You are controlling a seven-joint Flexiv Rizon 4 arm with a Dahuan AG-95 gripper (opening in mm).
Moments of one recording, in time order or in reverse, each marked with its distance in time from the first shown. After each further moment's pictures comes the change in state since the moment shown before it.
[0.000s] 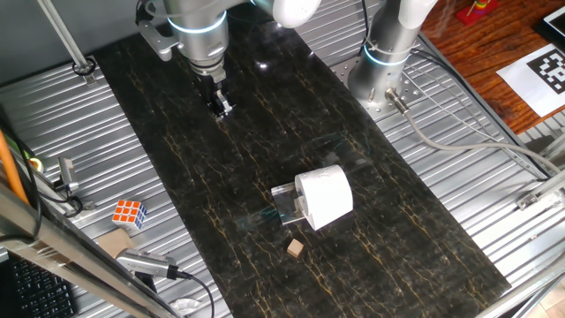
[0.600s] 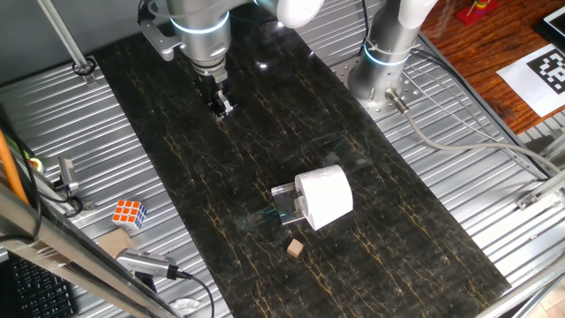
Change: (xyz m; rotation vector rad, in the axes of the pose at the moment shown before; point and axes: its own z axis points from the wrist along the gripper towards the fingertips) arm 0.001 0.000 0.000 0.010 -0.011 -0.007
